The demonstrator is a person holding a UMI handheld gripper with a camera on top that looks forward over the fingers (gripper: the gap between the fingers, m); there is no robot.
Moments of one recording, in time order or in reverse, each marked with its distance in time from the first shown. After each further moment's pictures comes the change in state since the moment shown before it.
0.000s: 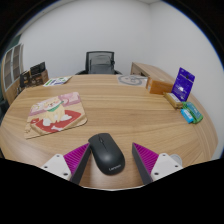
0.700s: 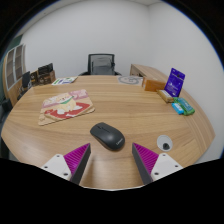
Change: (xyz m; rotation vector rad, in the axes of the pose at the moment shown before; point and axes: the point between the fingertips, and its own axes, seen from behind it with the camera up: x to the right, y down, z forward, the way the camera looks) arm -0.007 0.039 -0.087 0.014 -0.003 0.005
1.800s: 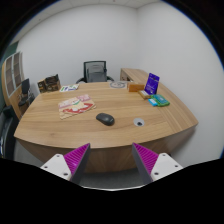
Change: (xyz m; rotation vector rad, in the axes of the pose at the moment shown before) arm 0.004 0.033 -0.246 0.003 0.059 0.074
